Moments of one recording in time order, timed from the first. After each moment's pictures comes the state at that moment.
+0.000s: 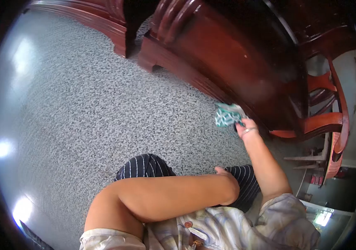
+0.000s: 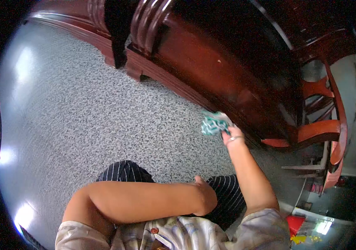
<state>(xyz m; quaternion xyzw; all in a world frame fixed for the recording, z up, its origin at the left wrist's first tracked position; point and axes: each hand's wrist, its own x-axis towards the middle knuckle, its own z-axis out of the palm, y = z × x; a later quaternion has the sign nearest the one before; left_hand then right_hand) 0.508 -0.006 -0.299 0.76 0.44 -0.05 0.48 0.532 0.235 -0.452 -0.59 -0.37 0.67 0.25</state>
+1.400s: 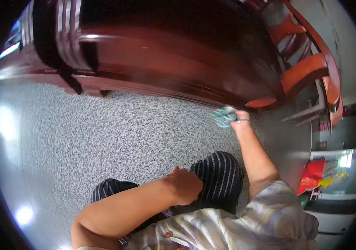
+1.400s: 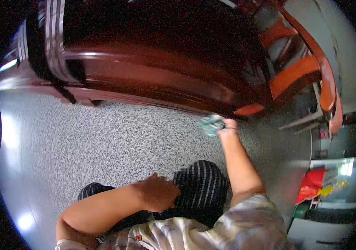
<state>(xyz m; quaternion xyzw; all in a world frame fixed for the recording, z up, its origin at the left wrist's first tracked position) 0.495 -0.004 -0.321 0.71 0.49 0.04 0.51 0.654 0.347 -0.489 -0.57 -0.21 0.73 0.32</state>
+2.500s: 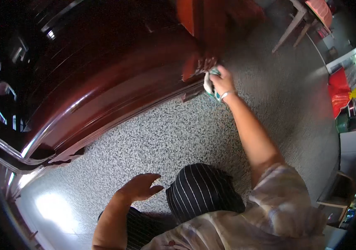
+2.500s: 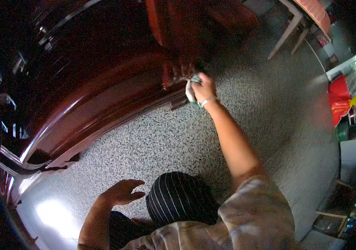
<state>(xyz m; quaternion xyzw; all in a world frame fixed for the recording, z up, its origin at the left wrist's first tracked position) 0.517 0.059 -0.393 0.64 0.55 -0.06 0.54 0.746 0.392 -0.453 -0.49 -0.69 0.36 0.39</state>
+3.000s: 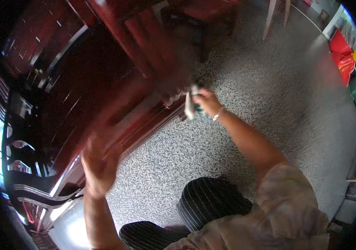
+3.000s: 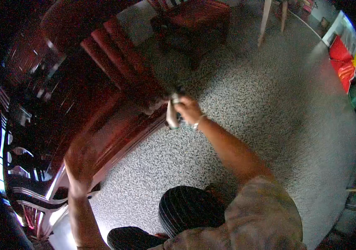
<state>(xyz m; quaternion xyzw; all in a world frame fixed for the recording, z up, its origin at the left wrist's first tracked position) 0.511 0.192 -0.250 0.68 0.57 0.40 0.21 0.757 0.379 -0.467 -0.45 -0.56 0.58 0.39</state>
